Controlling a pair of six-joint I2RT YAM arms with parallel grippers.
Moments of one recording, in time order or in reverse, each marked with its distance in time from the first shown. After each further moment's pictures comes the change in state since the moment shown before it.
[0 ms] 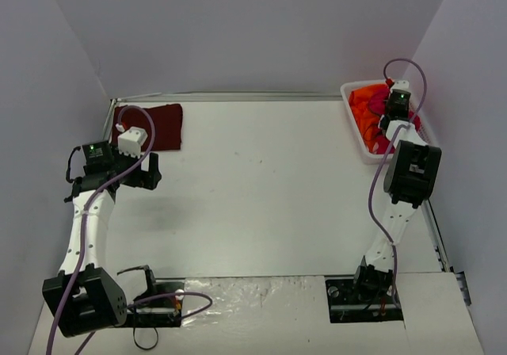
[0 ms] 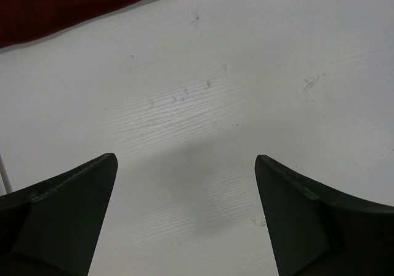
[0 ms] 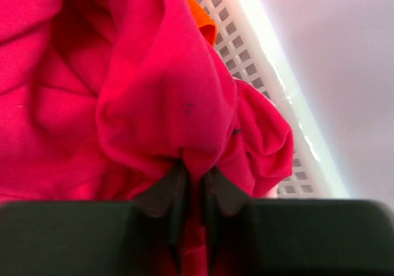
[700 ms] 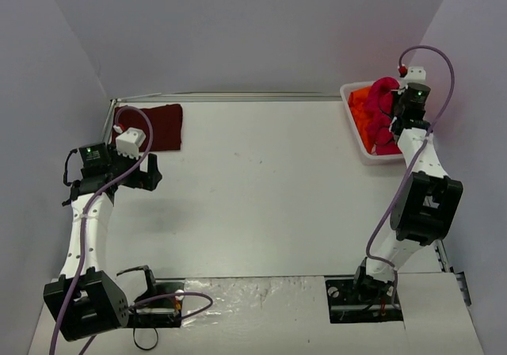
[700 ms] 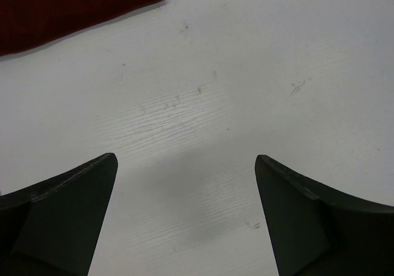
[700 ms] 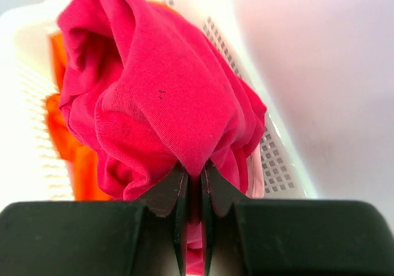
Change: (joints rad) left arm 0.025 -0.020 -0.015 0.014 0.059 -0.001; right arm 0.009 -0.463 -0.273 -0.070 -0.211 0.108
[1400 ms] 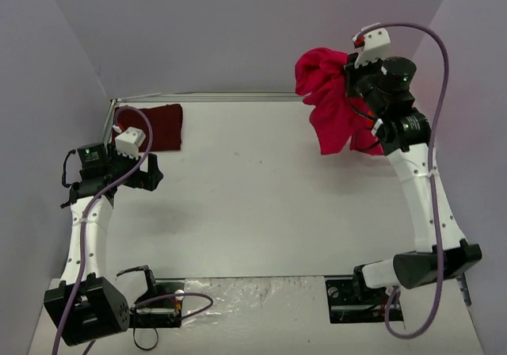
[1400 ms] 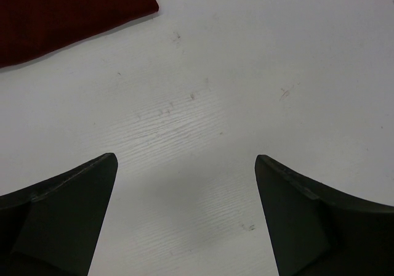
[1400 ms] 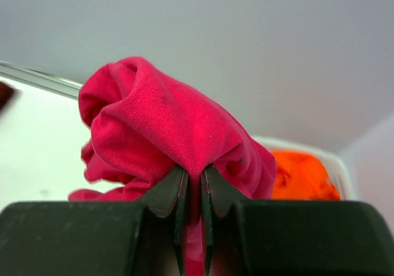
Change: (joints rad) left arm 0.000 -0.027 0.000 0.001 0.041 -0.004; right arm 0.411 -0.337 0.224 -0.303 -0.109 -0.009
